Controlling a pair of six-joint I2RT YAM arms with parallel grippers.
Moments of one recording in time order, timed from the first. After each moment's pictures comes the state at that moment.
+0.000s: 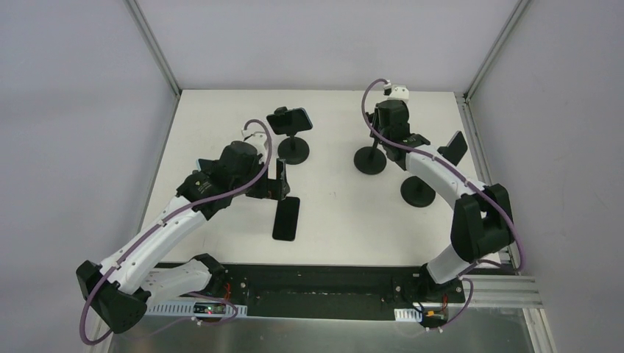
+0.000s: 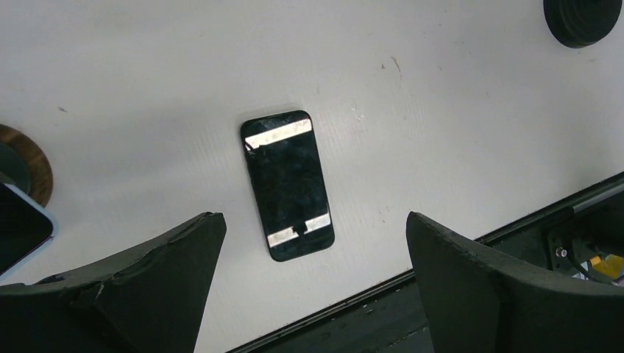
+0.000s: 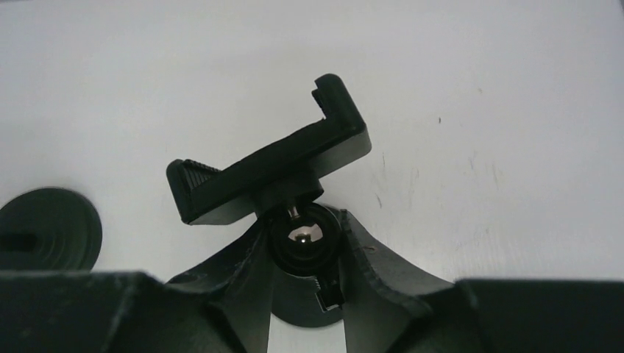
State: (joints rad) left arm -0.64 1.03 1.01 -0.70 -0.04 -0.43; right arm 0.43 1.55 1.19 -0.14 0.40 0.29
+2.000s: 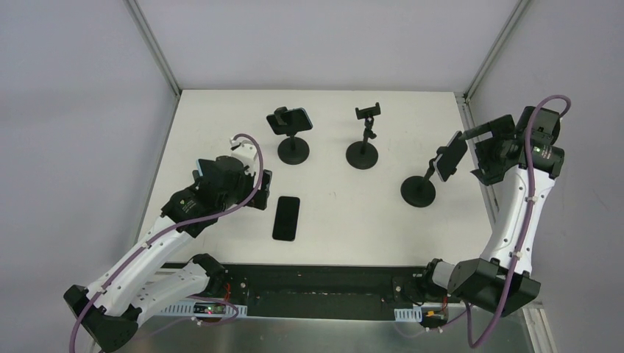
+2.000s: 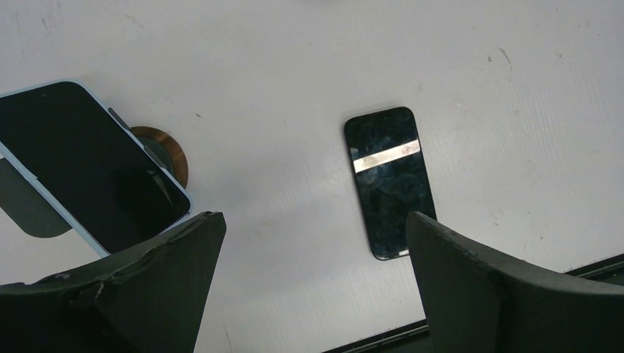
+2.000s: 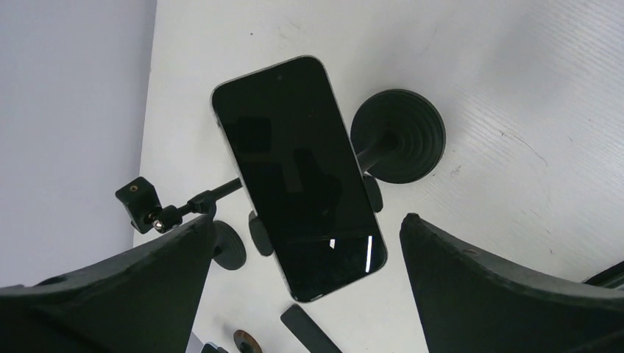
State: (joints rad) left arm -0.64 0.83 0.90 -0.73 -0.26 -0.21; right arm -0.39 1.20 1.47 -1.13 -0.13 0.83
